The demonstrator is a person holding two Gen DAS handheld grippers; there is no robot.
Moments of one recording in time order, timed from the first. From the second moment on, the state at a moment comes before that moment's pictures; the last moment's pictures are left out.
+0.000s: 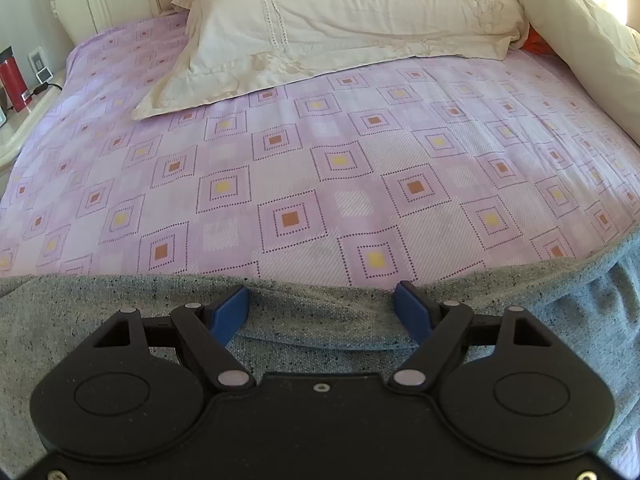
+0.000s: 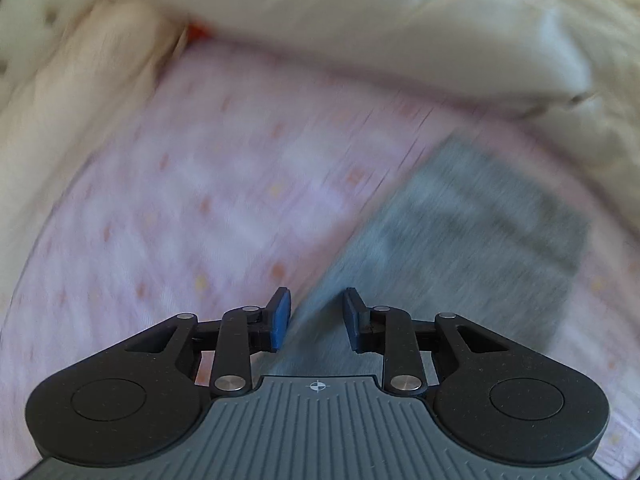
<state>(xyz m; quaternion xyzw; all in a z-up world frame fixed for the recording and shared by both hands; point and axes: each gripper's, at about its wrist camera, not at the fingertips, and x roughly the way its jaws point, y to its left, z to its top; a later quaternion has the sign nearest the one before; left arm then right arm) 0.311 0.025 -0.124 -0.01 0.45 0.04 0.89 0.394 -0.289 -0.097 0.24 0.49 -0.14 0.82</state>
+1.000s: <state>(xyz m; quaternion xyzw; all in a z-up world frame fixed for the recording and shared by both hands) 0.272 0.100 -0.093 -0.24 0.50 0.03 0.83 0.206 -0.308 -0.058 0.17 0.43 0.01 0.89</state>
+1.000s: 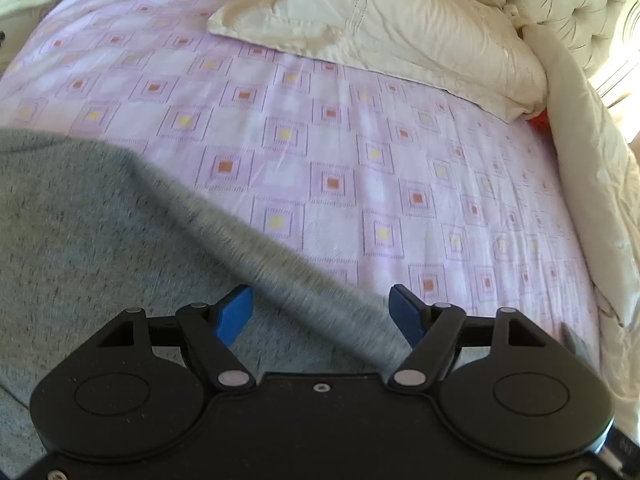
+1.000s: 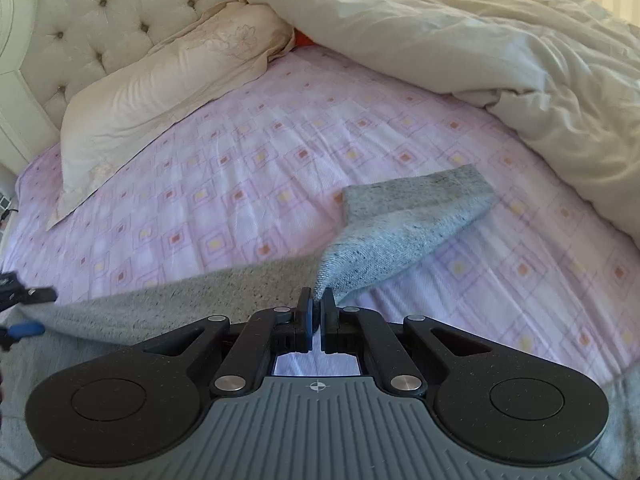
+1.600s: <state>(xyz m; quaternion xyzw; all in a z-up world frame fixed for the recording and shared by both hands) 0.146 0.054 -0.035 -0.08 0.46 0.01 0.88 0.101 -0.329 -0.071 0.13 0.44 0.01 0.89</state>
